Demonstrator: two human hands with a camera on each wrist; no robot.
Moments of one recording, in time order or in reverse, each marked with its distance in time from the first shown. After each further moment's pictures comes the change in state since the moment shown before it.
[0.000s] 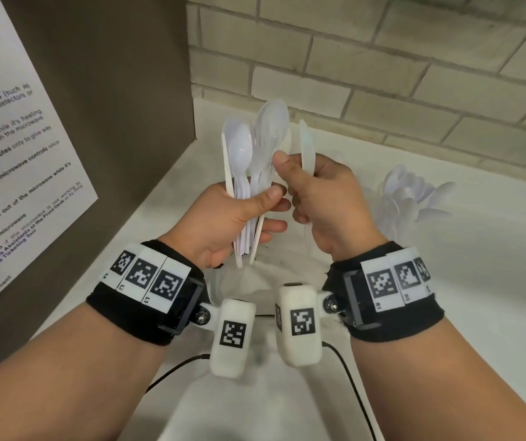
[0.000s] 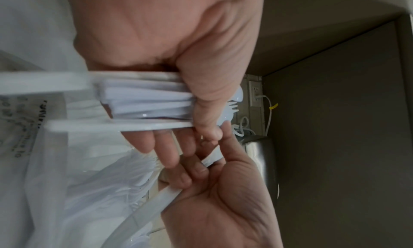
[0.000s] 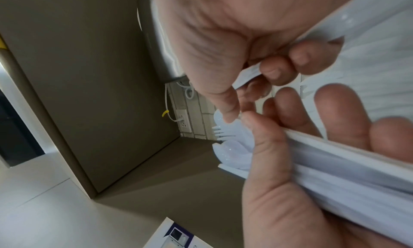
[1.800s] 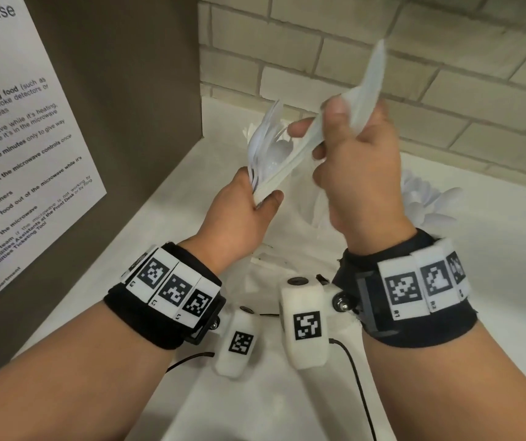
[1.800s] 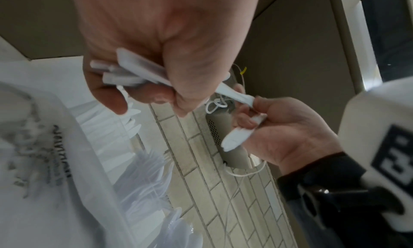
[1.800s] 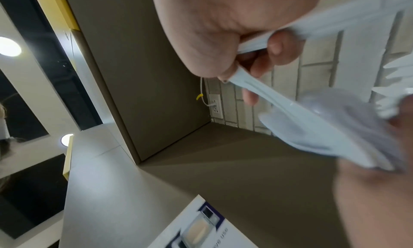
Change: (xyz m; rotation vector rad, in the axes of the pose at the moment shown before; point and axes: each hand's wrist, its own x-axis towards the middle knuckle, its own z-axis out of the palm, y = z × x) left_hand 0.013 -0.015 0.000 0.754 0.317 0.320; right_hand -0.004 -0.034 0.005 -0.020 0.177 -0.381
